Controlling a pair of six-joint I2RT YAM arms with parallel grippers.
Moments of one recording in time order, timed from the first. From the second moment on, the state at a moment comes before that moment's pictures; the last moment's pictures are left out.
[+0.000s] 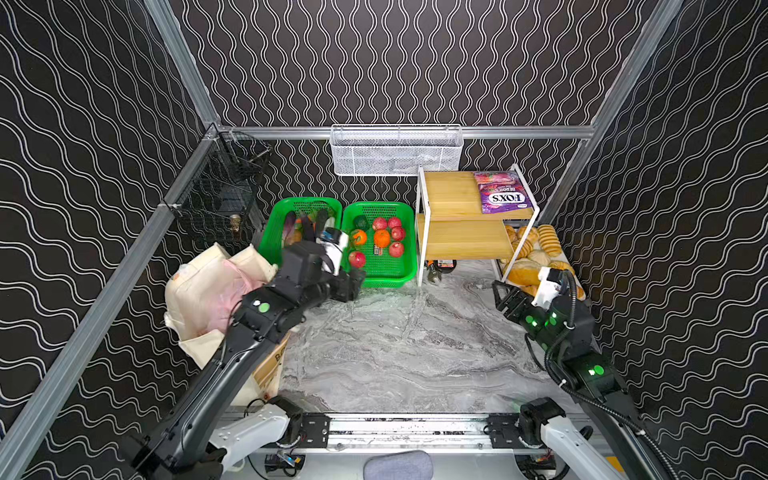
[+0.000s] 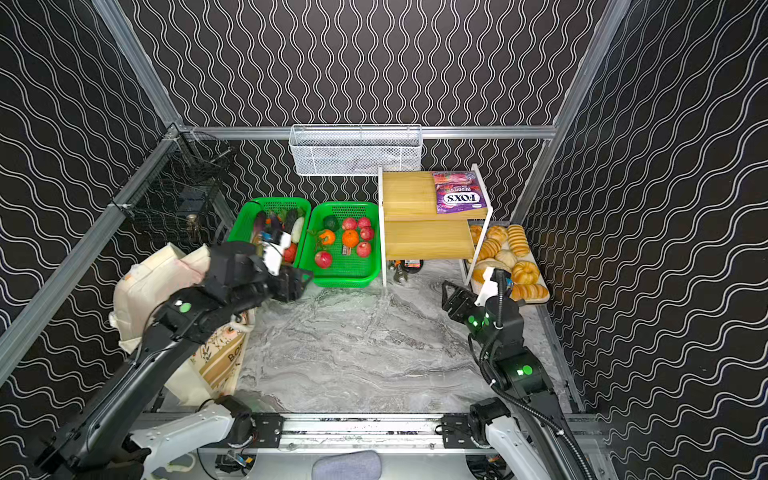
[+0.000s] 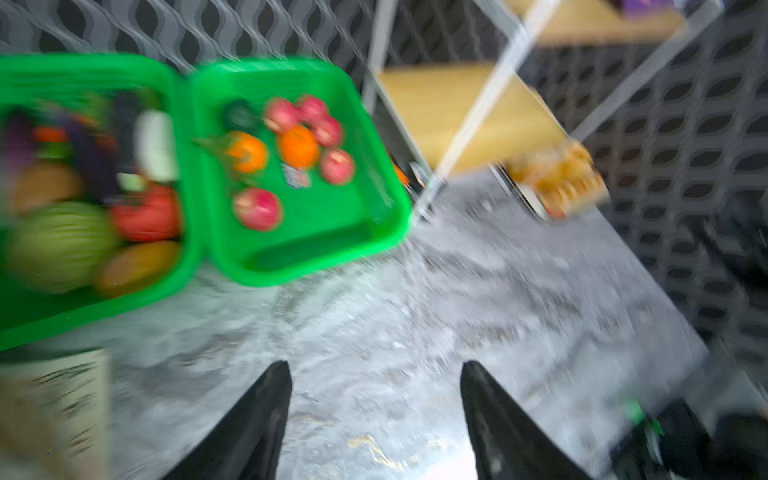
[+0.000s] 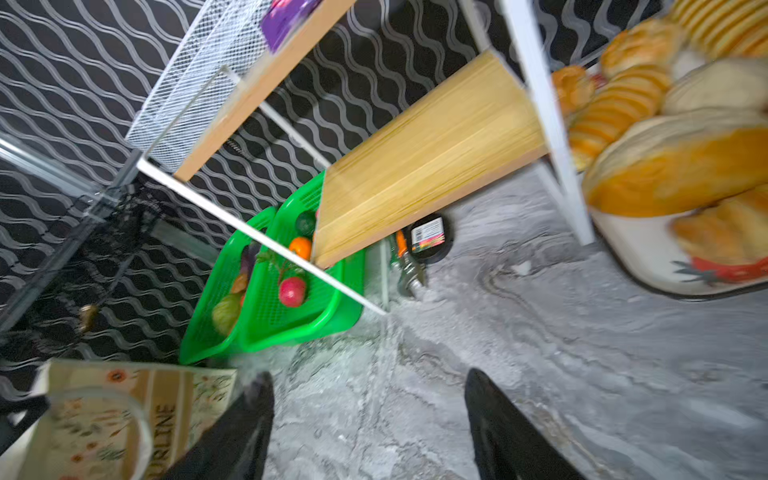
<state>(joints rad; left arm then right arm) -0.54 1.06 1.23 -0.75 0.05 -0.22 0.30 0.58 0.68 -0.39 0.04 0.68</state>
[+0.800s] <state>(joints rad) -0.07 1.10 0.71 -0.60 -0.22 -0.46 0.30 0.45 0.37 -0.27 0.50 0.37</state>
